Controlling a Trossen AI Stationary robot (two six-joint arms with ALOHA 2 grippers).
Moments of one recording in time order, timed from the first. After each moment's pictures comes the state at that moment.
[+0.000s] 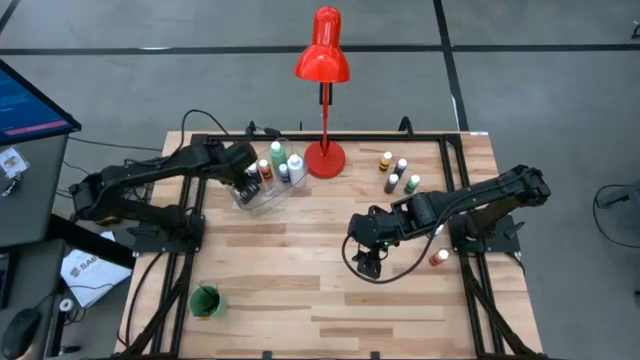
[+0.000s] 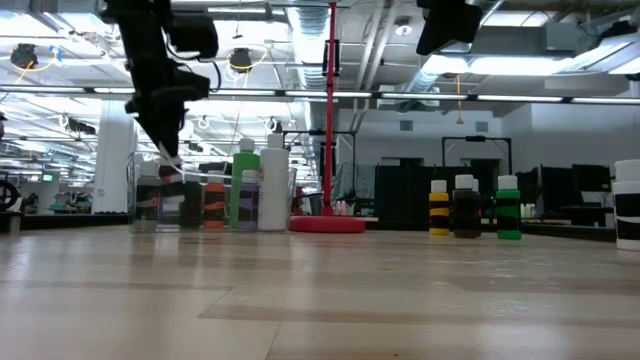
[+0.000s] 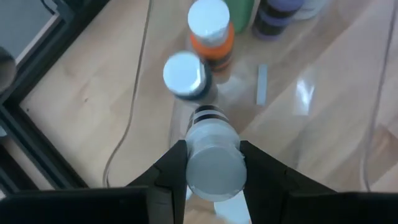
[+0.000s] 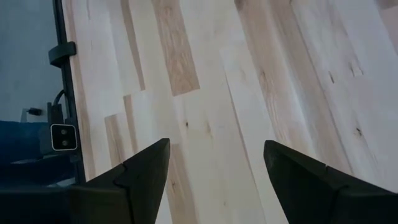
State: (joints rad) left arm 0.47 1.19 0.89 -0.93 -0.27 -0.24; right arm 0.29 1.56 1.42 -0.88 0.06 0.56
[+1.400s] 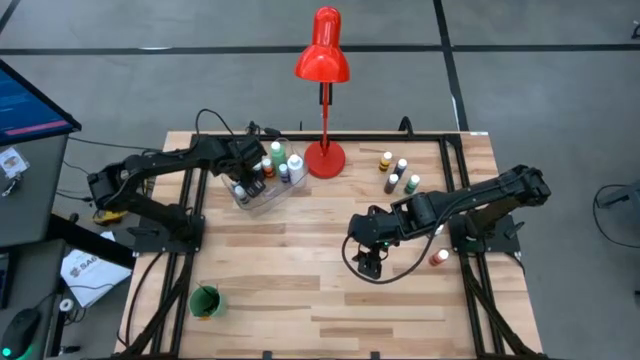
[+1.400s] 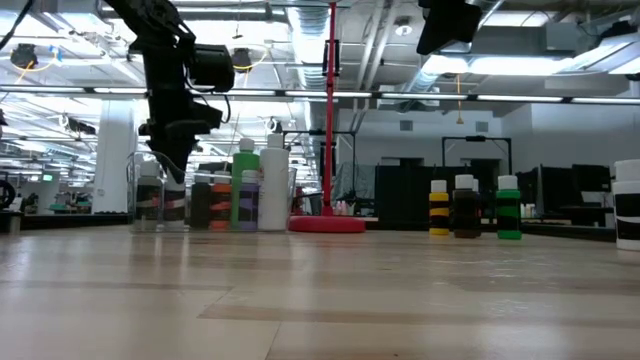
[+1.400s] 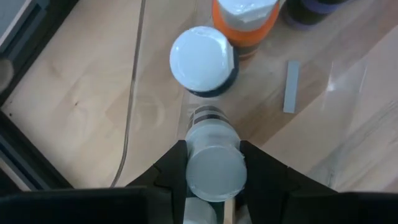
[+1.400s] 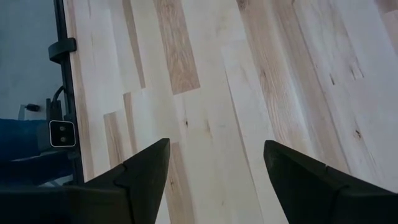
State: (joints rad) left arm 0.57 1.37 0.89 -0.85 -0.24 -0.16; right arm 0.29 1.56 1.42 -0.88 0.06 0.54
